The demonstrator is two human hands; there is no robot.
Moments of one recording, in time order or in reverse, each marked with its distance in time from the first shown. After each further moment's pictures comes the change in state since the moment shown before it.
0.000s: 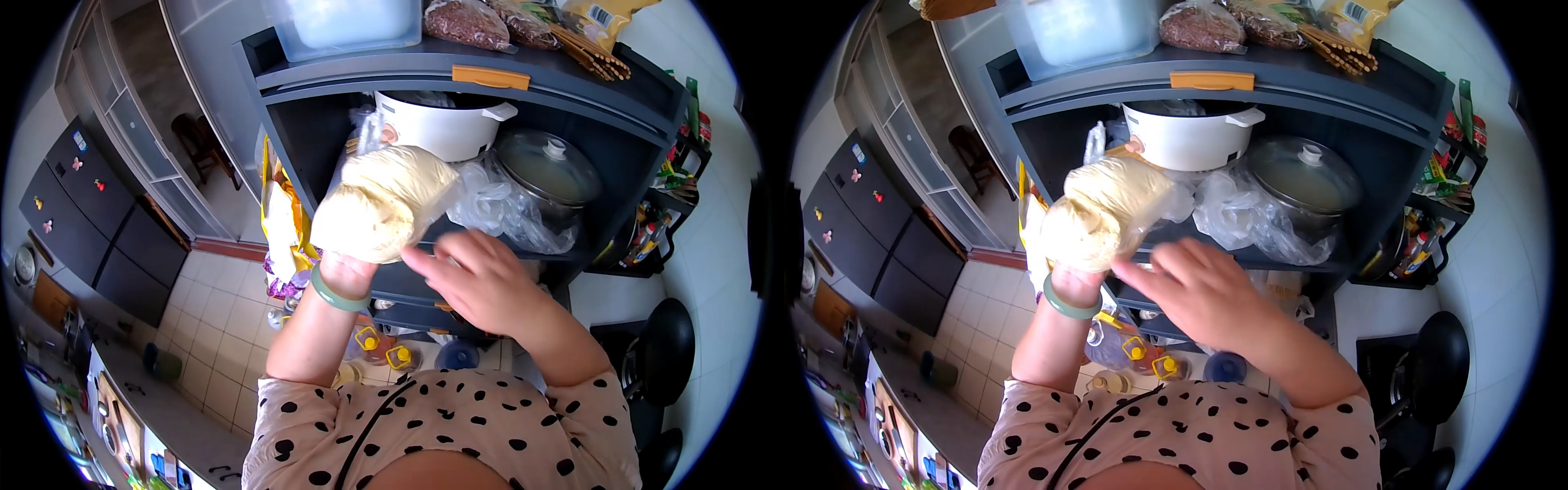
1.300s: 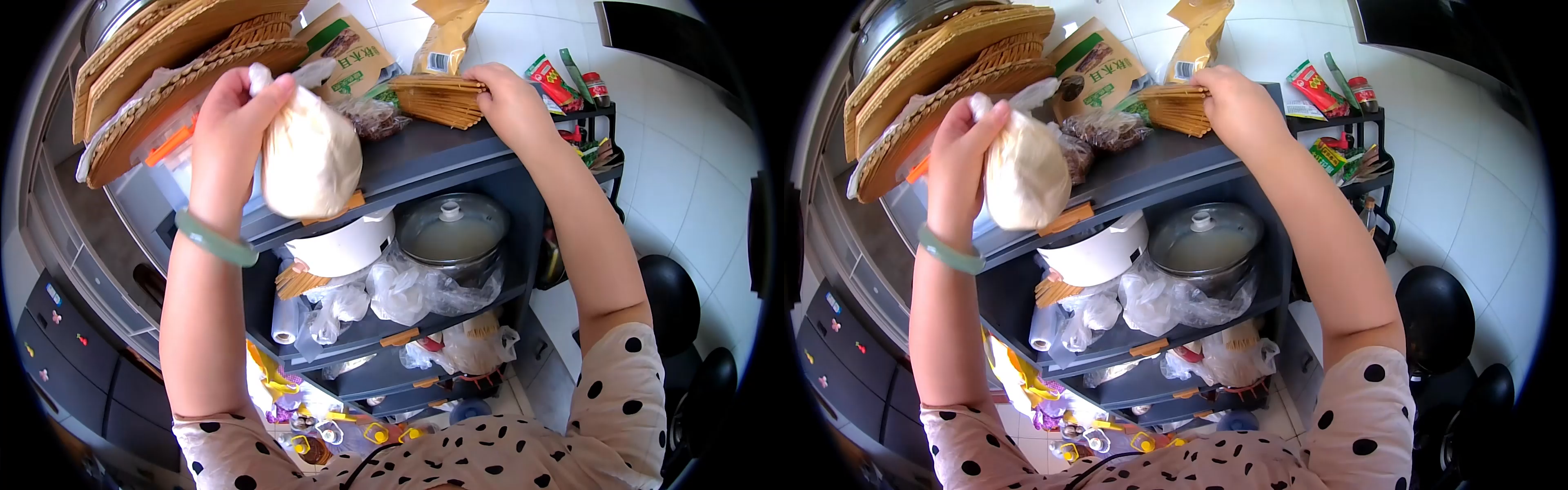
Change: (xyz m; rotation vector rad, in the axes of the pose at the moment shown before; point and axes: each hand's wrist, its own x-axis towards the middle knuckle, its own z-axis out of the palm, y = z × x) left_hand 0.157 0.027 0.208 1.297 -0.289 0.478; right_hand 0.024 0.163 -0.217 -0.602 0.545 0.434
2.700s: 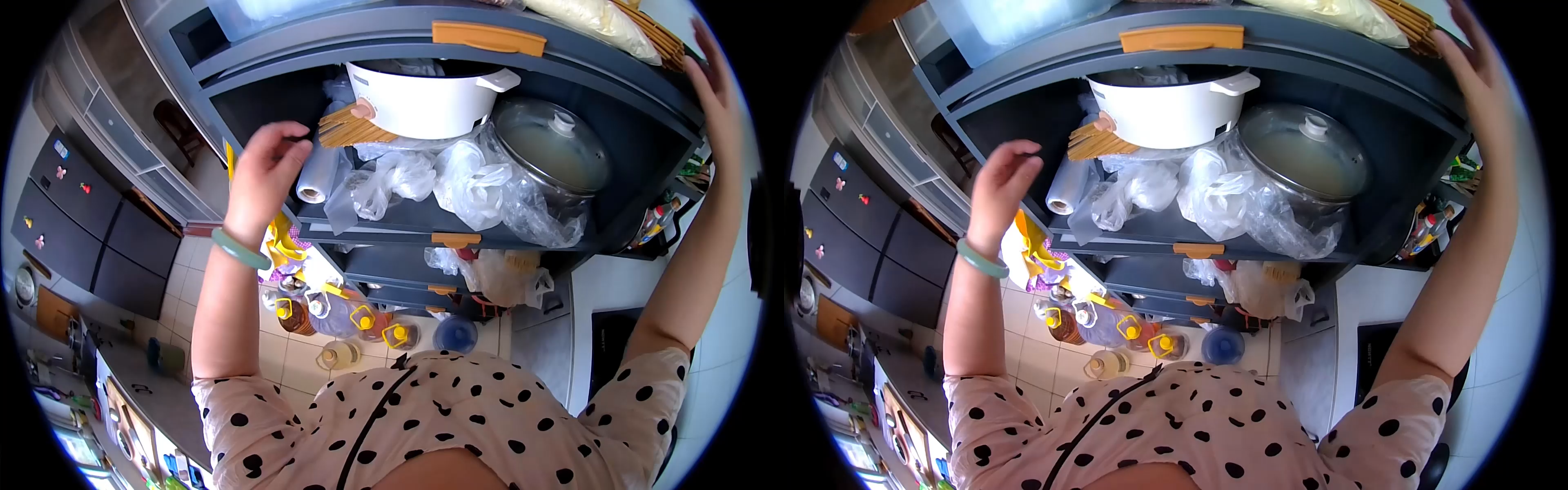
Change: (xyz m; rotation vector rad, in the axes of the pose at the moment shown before) left_hand -0.209 -0.126 -0.118 0.512 0.111 -0.457; right_hand -0.009 0.053 -0.001 0.029 -0.079 -0.116
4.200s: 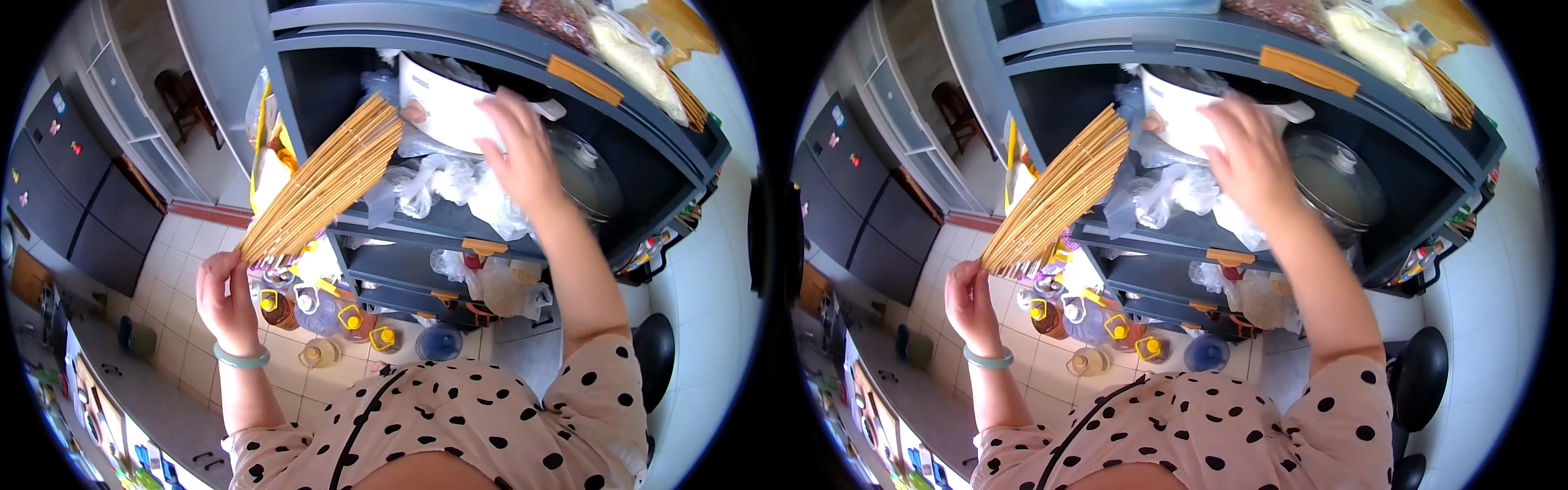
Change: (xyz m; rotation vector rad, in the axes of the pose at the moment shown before) left_hand -0.164 -0.047 -0.069 0.393 0.576 0.091; right_hand -0.086 -0.222 0.186 0.275 -0.232 -0.253
